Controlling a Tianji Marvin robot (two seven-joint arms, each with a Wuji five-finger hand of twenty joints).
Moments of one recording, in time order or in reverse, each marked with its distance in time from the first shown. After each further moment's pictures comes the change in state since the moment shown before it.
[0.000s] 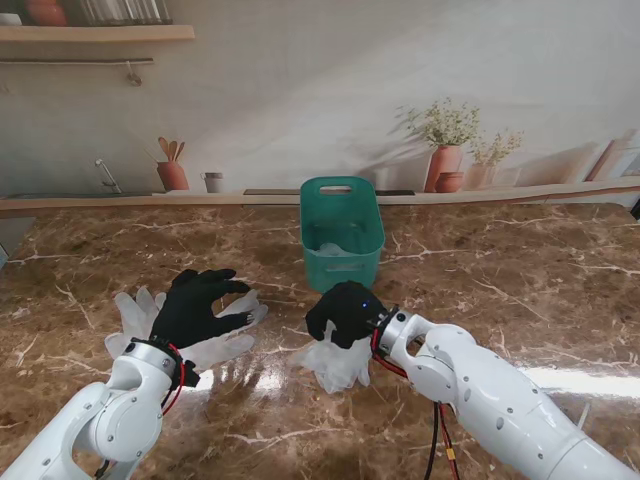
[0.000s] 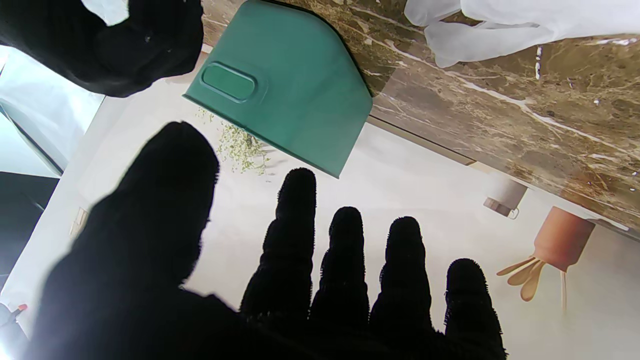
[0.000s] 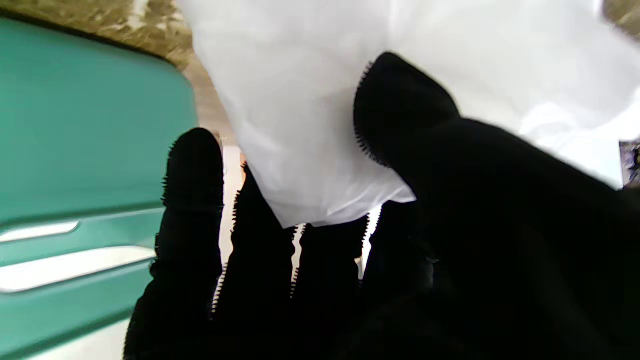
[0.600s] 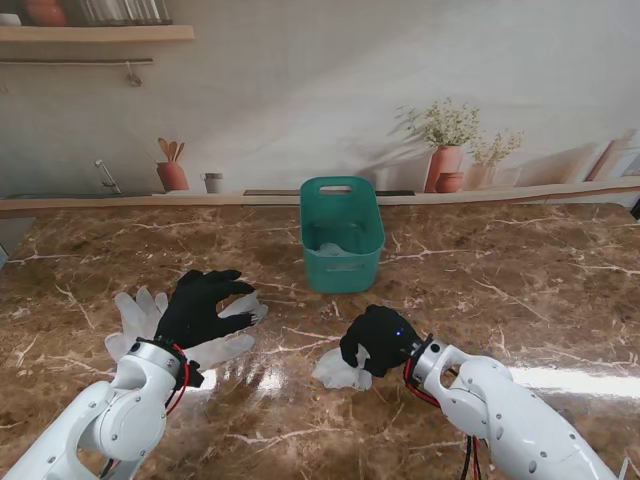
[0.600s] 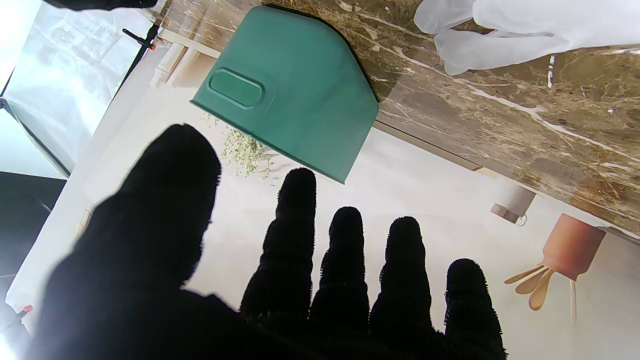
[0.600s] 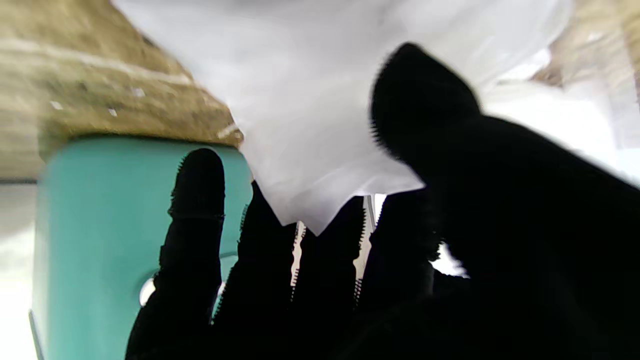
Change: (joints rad) left arm -0.013 0.000 0.019 0.012 -0.005 -0.005 0.000; right arm -0.198 0.045 0.187 -0.051 -0.113 -0.043 0.009; left_hand 0.000 0.010 0.003 0.000 0.000 0.000 0.000 0.000 0.000 0.000 0.000 0.000 0.000 0.000 0.000 0.000 0.000 0.000 -0.002 0.000; right_hand -0.088 -0.043 0.023 -0.020 0.008 -0.001 0.000 -0.014 -0.180 0.001 -0.067 -0.059 -0.310 -0.042 -0.153 -0.076 -0.200 -0.026 -0.083 -0.004
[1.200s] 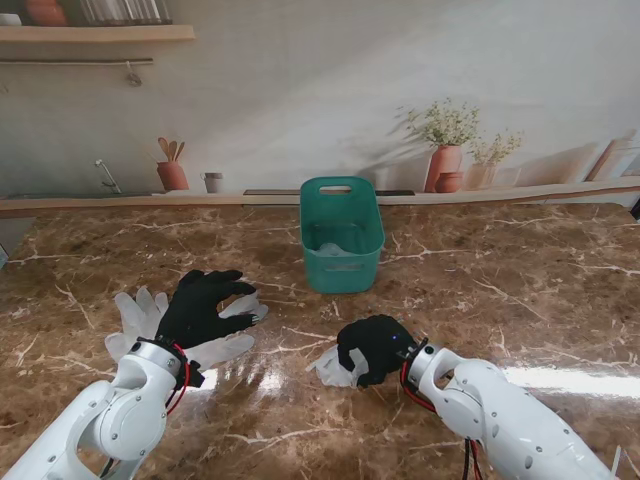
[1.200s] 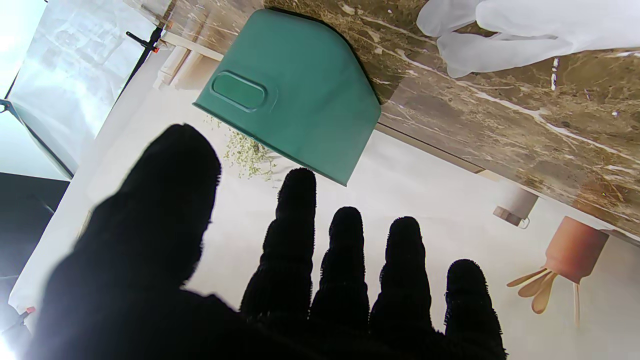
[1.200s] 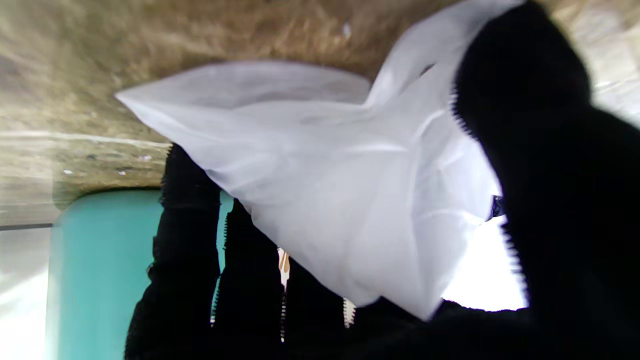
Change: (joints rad) left arm -0.003 0.000 0.001 0.002 -0.001 -0.006 -0.007; right arm 0.050 0.009 -0.093 0.046 0.081 0.063 0.044; left_hand 0.000 0.000 0.000 0.000 0.000 0.000 0.000 0.000 0.000 0.000 0.000 0.000 0.000 0.000 0.000 0.000 0.000 0.000 -0.009 0.001; right_hand -0.099 -0.050 -0.128 -0.094 -0.037 0.024 -0.046 0.208 -0.100 0.147 -0.163 -0.538 0.069 0.161 -0.255 -0.352 0.226 0.045 0.071 -0.087
